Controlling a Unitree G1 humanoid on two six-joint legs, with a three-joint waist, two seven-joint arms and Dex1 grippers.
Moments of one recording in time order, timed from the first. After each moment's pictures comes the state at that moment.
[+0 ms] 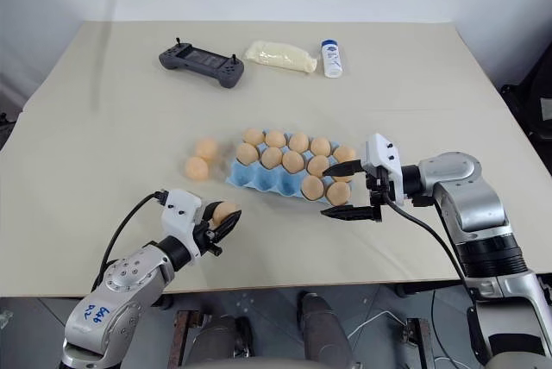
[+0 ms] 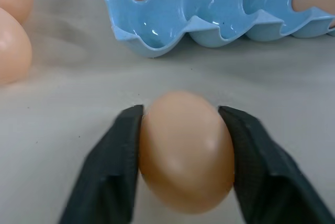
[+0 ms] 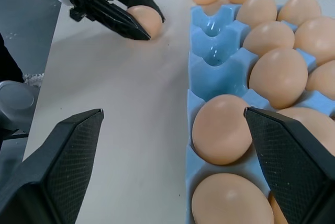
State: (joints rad) left arm 0.08 0.33 -0.05 -0.65 -0.29 0.76 -0.19; right arm -0.54 -0.74 0.09 0.08 0.40 0.33 1.39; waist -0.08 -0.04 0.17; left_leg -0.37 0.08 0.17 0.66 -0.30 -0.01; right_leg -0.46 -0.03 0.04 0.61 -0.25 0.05
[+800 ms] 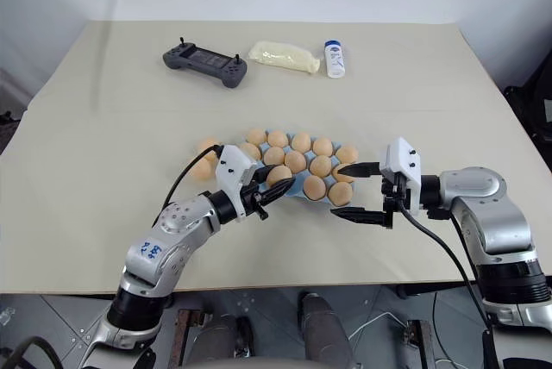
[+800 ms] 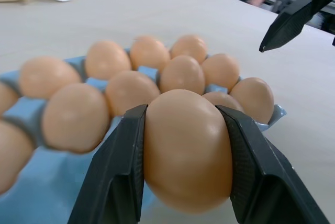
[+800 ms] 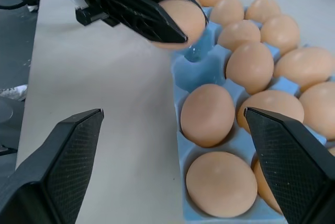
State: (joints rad) left arm -0.35 0.21 -0.21 -0.30 -0.29 0.60 -0.38; right arm -0.38 -0.77 -0.04 -0.08 0.45 0.37 1.28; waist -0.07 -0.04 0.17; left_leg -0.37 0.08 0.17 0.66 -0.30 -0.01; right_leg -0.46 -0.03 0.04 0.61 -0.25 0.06
